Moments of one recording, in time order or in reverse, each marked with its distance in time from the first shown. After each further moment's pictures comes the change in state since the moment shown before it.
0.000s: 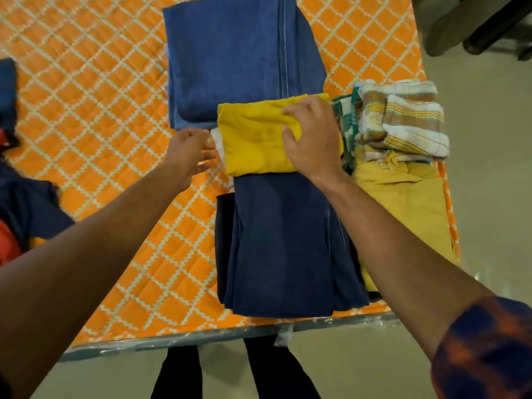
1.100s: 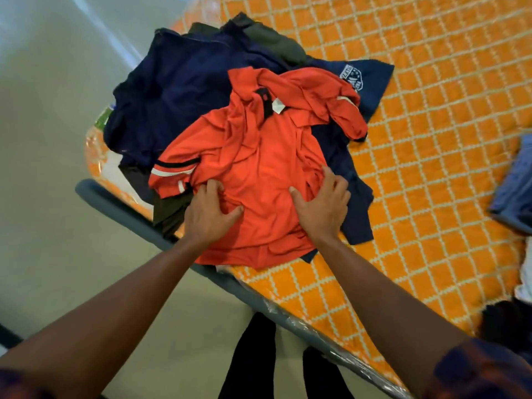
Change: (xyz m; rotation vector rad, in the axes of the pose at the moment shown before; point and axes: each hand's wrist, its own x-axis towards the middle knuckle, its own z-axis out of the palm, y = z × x) left_hand -0.089 -0.219 -0.575 0.623 0.525 0.053; right_hand -0.117 -0.508 0.346 -0.049 -0.540 0.161
